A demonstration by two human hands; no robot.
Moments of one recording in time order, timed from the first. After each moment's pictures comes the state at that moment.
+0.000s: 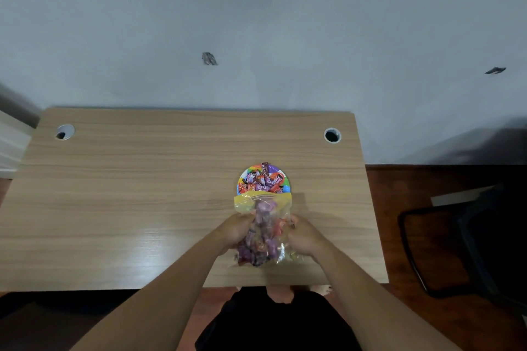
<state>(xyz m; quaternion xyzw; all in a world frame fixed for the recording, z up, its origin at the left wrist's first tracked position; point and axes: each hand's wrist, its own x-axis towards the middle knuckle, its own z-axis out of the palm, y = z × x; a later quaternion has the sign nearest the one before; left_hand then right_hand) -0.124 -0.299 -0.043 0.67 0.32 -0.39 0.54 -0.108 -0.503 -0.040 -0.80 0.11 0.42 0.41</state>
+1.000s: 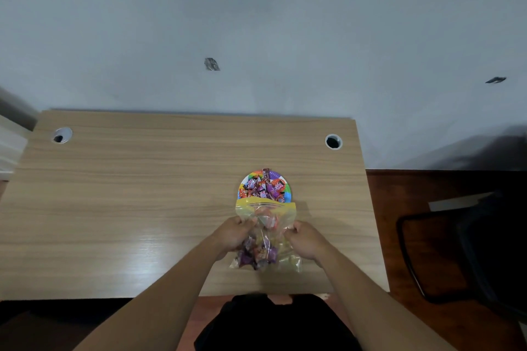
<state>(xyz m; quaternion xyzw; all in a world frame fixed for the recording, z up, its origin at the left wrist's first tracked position) -0.122 -0.279 -0.058 0.68 0.30 -0.36 0.57 -0.093 -0.500 -0.016 -0.83 0.09 0.43 0.35</state>
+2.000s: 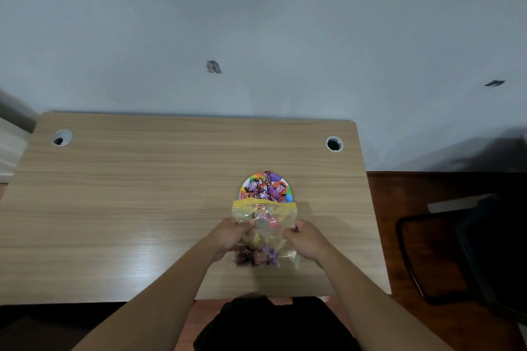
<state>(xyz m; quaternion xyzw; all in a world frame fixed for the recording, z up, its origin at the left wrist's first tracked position) -0.120 -0.269 -0.042 0.64 0.32 -0.35 0.61 -0.092 -0.497 -0.020 -0.82 0.12 0.40 0.40</state>
